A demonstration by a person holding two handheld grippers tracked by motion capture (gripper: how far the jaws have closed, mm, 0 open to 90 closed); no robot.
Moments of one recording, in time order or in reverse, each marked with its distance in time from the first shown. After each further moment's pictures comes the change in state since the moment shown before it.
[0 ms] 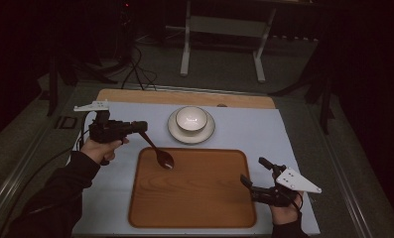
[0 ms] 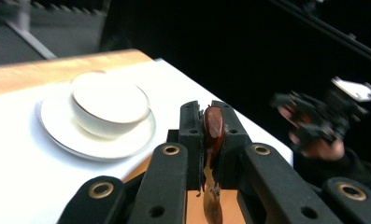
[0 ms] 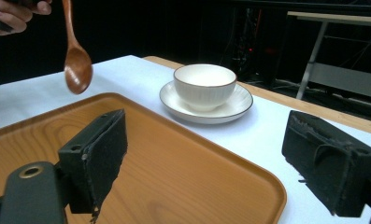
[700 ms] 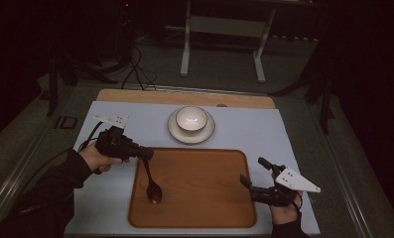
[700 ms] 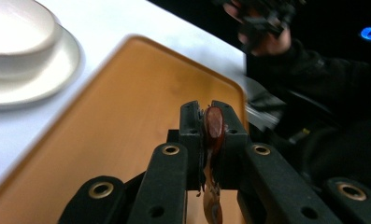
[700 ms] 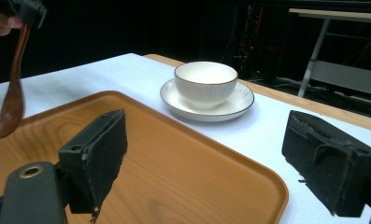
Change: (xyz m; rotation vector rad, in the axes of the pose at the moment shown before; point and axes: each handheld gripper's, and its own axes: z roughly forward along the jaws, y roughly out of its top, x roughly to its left) left arm -0.018 -0.012 0.019 0.364 -0.228 0.144; right arm 0.000 -0.001 0.002 0.007 0.004 0.002
